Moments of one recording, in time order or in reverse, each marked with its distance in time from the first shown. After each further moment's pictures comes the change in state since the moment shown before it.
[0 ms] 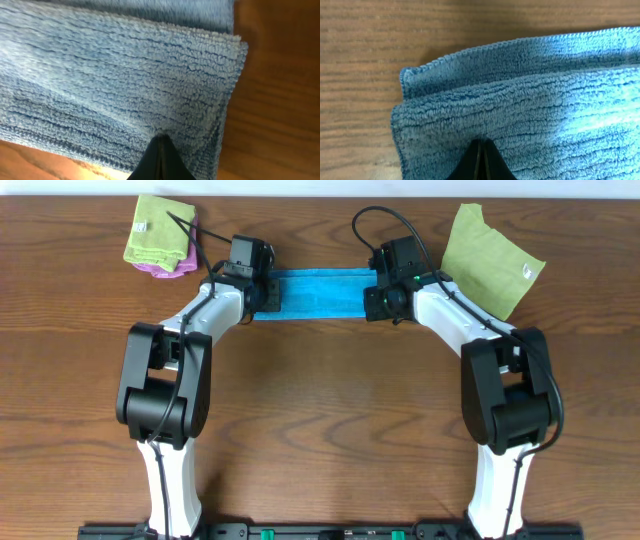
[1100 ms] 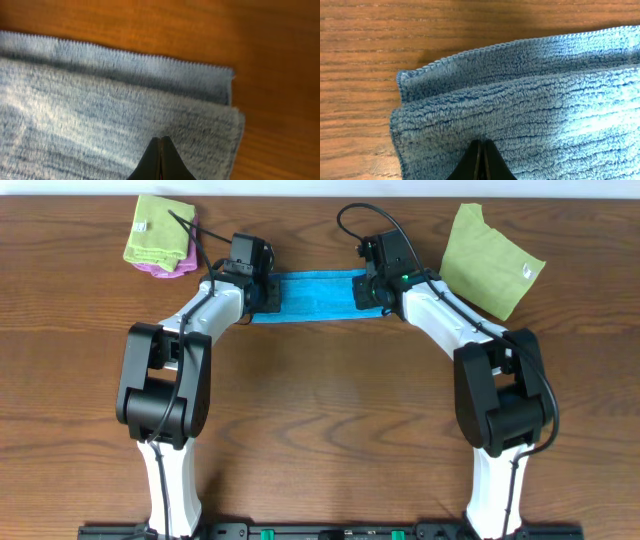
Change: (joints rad) left arm 0.000 0.000 0.015 -0.035 0.002 0.000; right arm 0.049 0.000 0.035 0.124 0.092 0.005
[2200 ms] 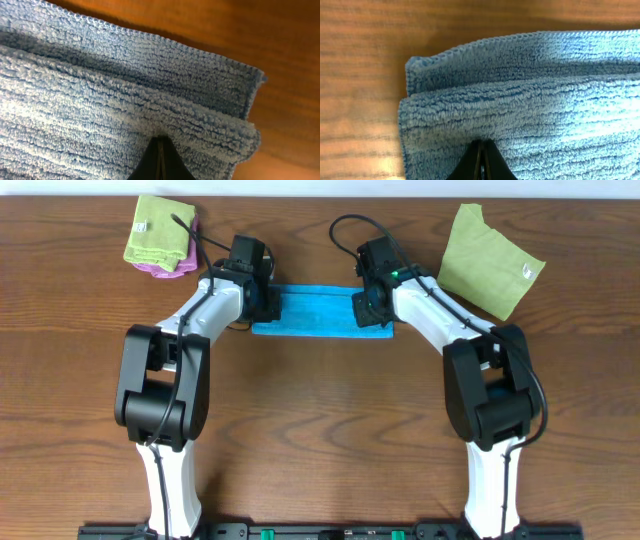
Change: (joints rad) left arm -0.006 -0.014 0.019 -0.201 0.056 -0.023; right arm 0.035 0.058 0.073 -0.325 0.060 0.020
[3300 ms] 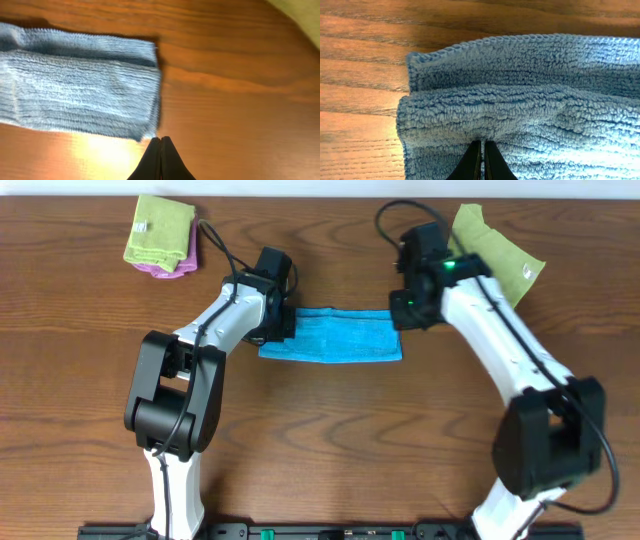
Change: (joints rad) left arm -0.101 -0.033 -0.006 -0.166 -0.097 -0.117; right arm -0.123 -0.344 -0.053 -0.307 -0.035 0.020
